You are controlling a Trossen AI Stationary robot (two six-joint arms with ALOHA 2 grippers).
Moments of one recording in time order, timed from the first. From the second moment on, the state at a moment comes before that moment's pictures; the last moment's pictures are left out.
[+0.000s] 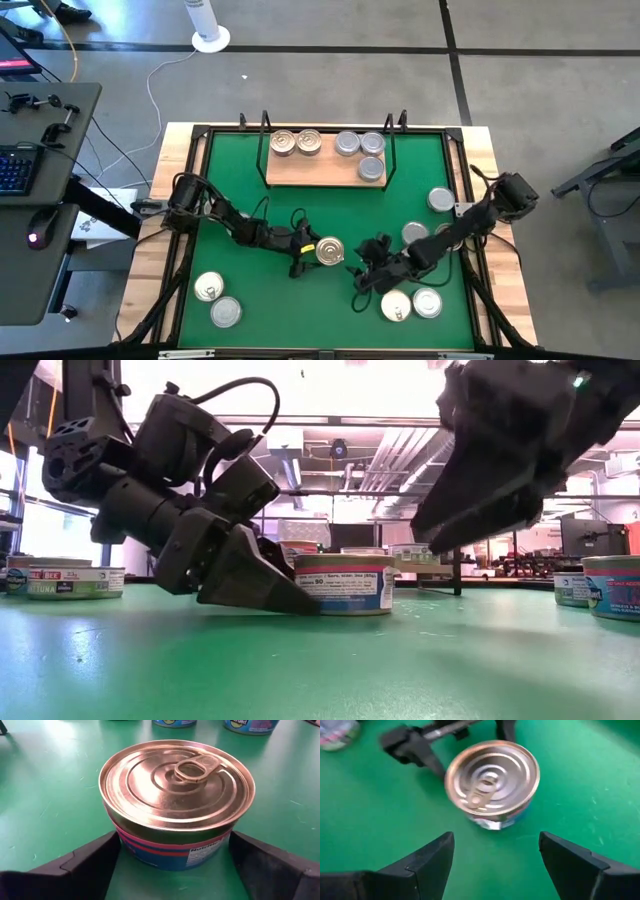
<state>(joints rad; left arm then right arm) -0.22 2.06 0.61 0.99 -0.11 -0.06 0.53 1.71 0.86 -0.06 0.58 0.92</state>
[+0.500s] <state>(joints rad) -0.24 2.07 0.62 1.06 -0.19 -0.13 0.42 1.75 0.86 -0.04 0.64 1.01</state>
